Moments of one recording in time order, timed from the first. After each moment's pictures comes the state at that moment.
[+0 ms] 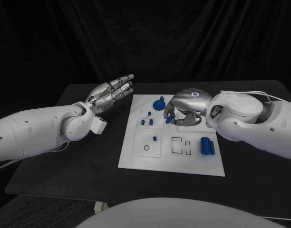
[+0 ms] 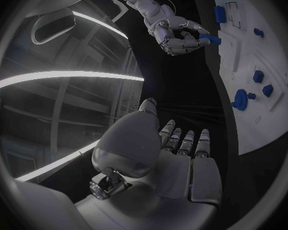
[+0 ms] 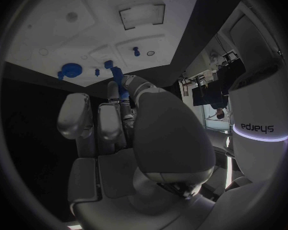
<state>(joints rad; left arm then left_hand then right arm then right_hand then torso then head) 1.17 -0.88 -0.21 1.33 -0.17 0.12 0.68 1.40 0.23 -0.22 0.26 0.47 0.24 0.06 0.04 0.03 0.00 0.03 0.11 0.02 0.00 0.12 0.00 0.00 0.14 0.00 0.19 0.00 0.00 1.33 -0.72 -0.21 1.61 -1.71 -0.19 0.02 1.50 -0.17 0.36 0.16 0.41 1.04 0.11 0.22 0.33 1.05 0.04 0.51 0.31 1.42 -0.04 1.31 1.02 0.09 1.42 0.07 1.12 1.31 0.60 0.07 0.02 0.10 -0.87</state>
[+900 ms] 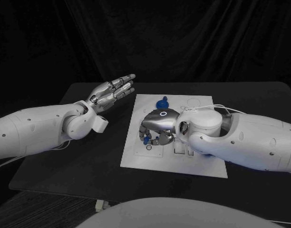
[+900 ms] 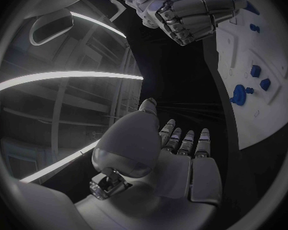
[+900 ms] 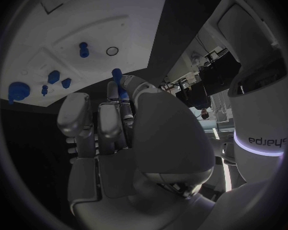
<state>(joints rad) 1.17 -0.90 -0.21 1.33 -0.17 0.10 0.68 1.40 0.23 -0.23 0.27 0.47 0.25 0.06 0.04 0.03 0.01 0.03 0.11 0.02 0.00 0.09 0.00 0.00 0.15 0.00 0.18 0.00 0.00 1.24 -0.50 -0.21 1.55 -1.72 -0.09 0.03 1.51 -0.17 0.37 0.14 0.40 1.03 0.11 0.21 0.33 1.05 0.04 0.50 0.31 1.42 -0.03 1.30 1.00 0.09 1.41 0.07 1.10 1.31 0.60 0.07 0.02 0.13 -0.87</state>
